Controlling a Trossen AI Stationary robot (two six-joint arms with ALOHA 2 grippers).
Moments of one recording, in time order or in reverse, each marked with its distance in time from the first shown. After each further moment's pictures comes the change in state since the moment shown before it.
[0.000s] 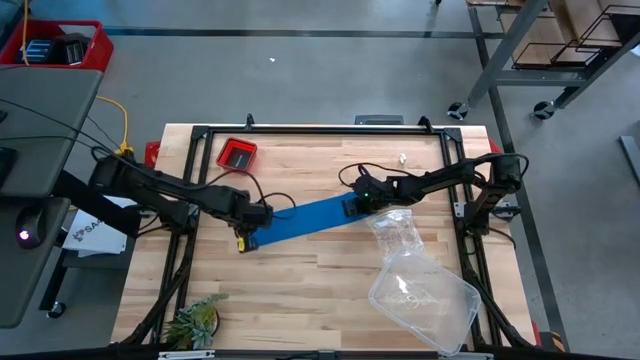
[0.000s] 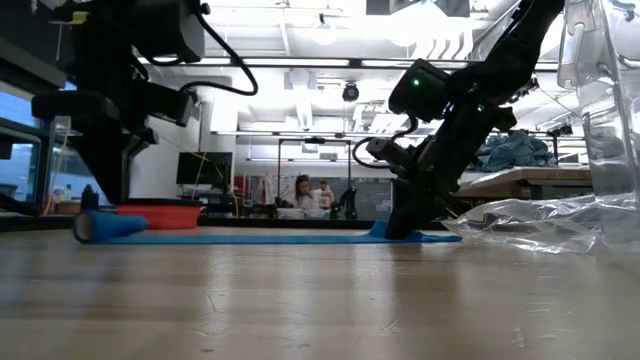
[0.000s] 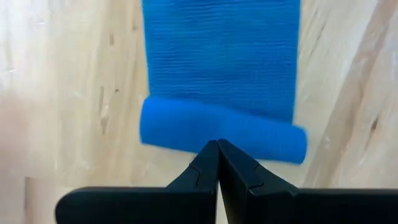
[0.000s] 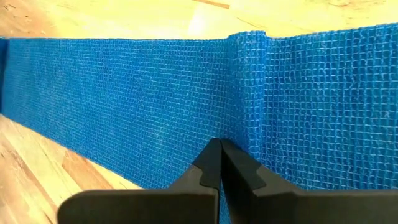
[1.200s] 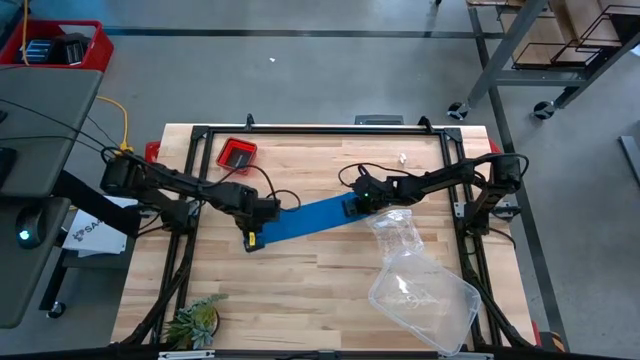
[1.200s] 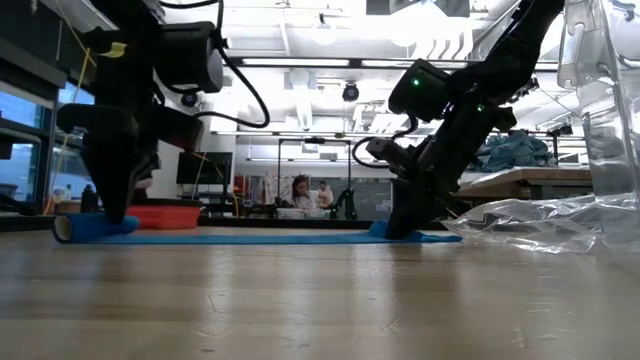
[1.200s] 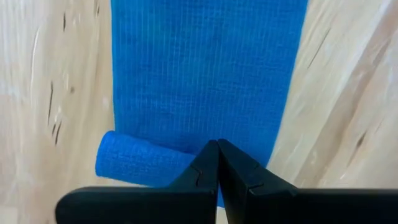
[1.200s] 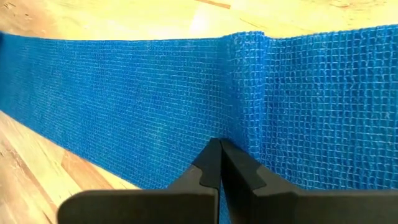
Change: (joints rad) left arm 0.090 0.110 0.001 0.056 0.162 -0.001; right arm 0.000 0.000 0.001 -0.003 0.000 -0.008
